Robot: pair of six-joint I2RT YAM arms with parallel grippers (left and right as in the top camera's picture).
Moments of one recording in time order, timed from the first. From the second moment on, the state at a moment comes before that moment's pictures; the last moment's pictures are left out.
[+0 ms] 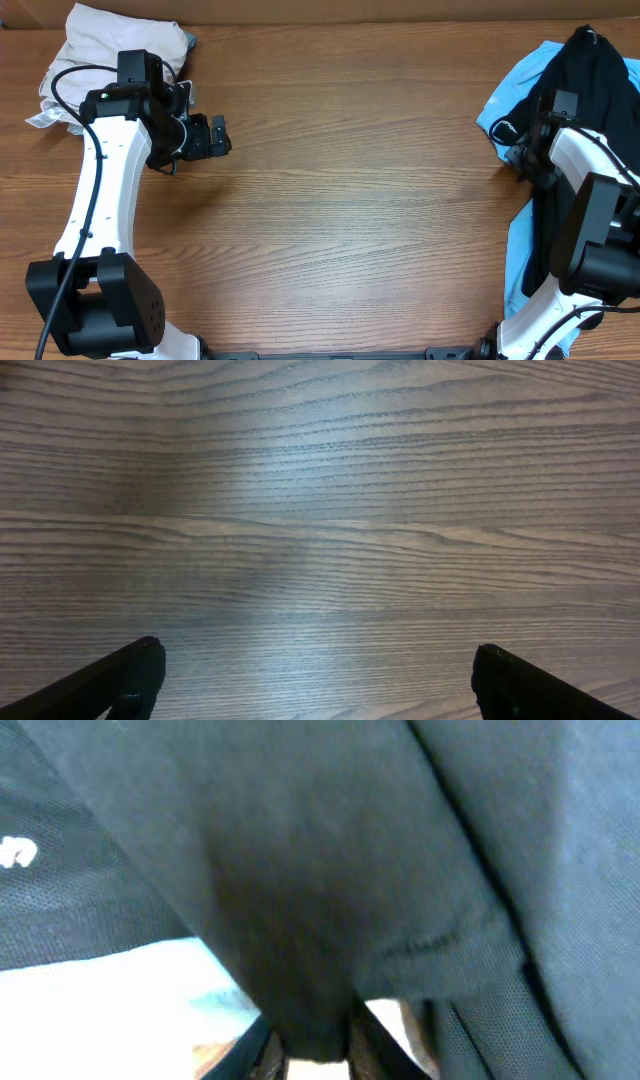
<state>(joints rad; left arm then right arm) 0.08 1.74 1.51 -1.09 0.23 -0.08 -0.28 1.97 1.29 -0.67 0.20 0.52</state>
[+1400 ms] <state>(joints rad) 0.10 1.74 1.64 -1.08 0.23 -0.10 -0.26 1.99 1.58 -0.91 0.17 0.42</state>
